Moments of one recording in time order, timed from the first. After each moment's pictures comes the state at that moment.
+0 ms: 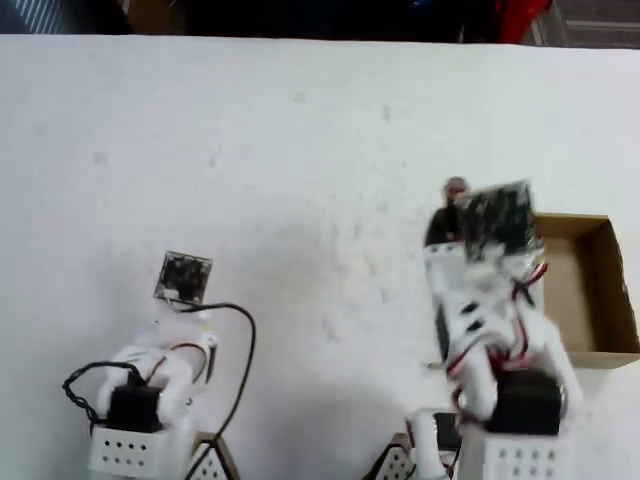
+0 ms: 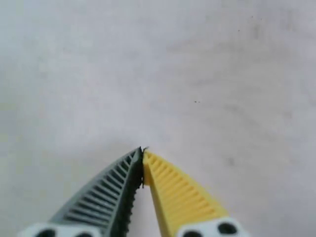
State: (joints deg) left arm -0.7 -104.3 97.1 73.4 -2.9; right arm -0.8 -70.7 40.9 64.4 17.2
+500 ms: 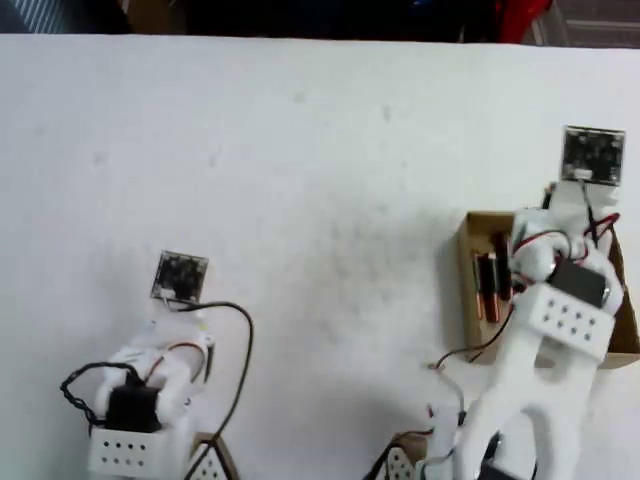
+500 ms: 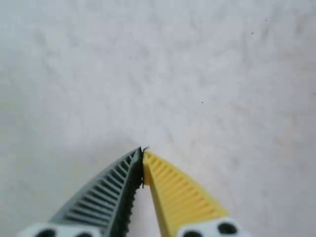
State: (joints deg) left arm -2.1 -104.3 97.1 73.4 -2.9; right arm 24.2 -34.3 40.8 43.4 17.5
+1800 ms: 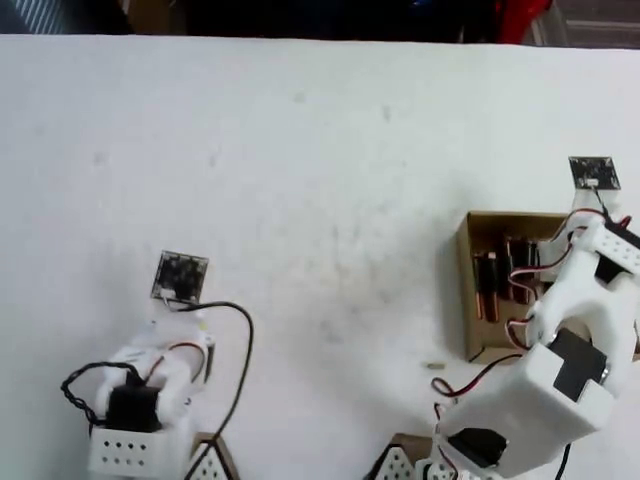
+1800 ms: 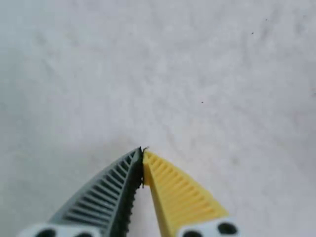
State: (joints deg) left arm -2.1 -104.3 97.1 73.4 -2.9; right arm 33.9 11.4 16.8 50.1 35.7
